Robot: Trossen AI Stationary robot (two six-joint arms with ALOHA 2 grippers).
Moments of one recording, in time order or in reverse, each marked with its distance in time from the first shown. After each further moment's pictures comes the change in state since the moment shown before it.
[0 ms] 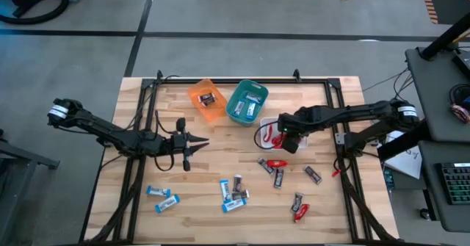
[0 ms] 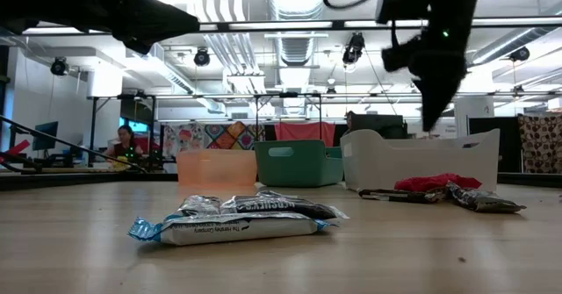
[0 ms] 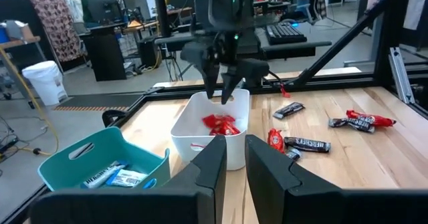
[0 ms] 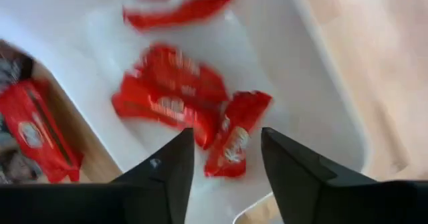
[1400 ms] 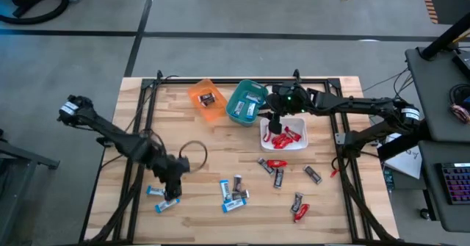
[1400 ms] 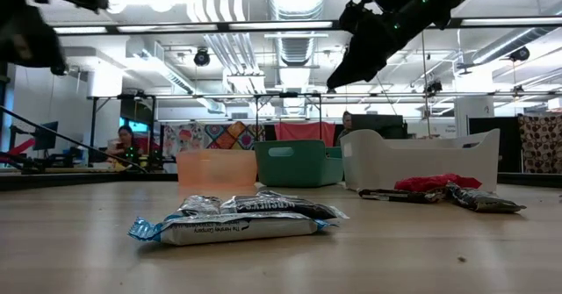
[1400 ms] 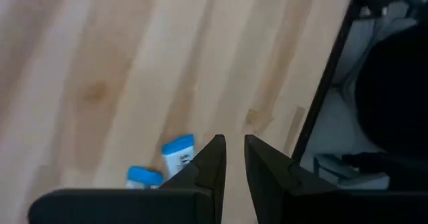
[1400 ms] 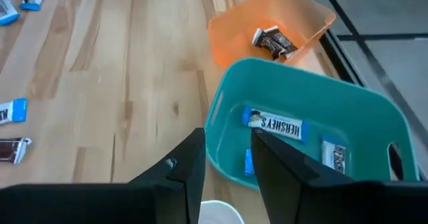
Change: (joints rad) left arm -0.223 0.254 0.538 -1.291 0.668 -1.073; right arm -0.249 -0.025 -0.039 0.764 -0.348 -0.562
